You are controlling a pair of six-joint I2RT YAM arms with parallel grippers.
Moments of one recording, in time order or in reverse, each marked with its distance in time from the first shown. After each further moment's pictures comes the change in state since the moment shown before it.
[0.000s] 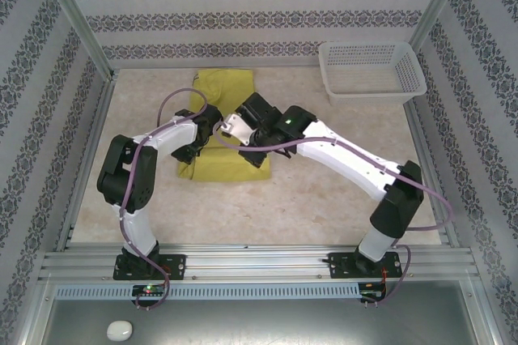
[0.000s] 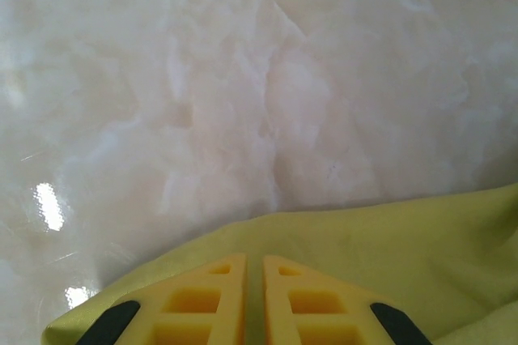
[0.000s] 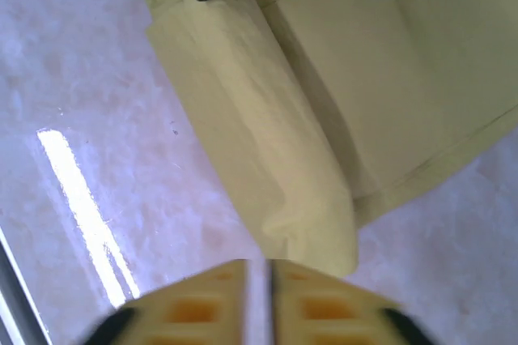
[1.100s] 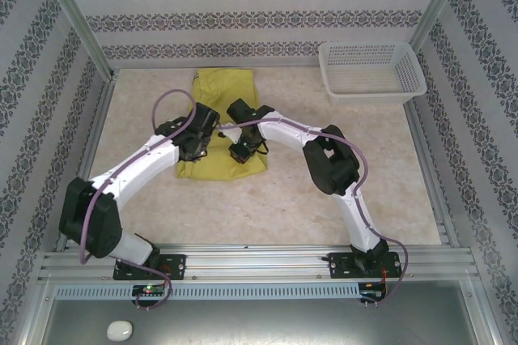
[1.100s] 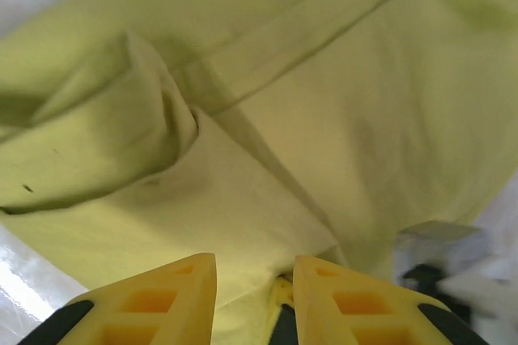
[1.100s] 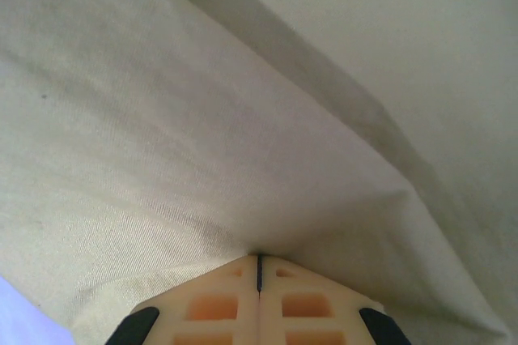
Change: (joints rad) left arm -0.154 -0.295 -0.134 0.213 0.263 0.041; right arm -0.160 0.547 0.151 0.175 -0.236 0.052
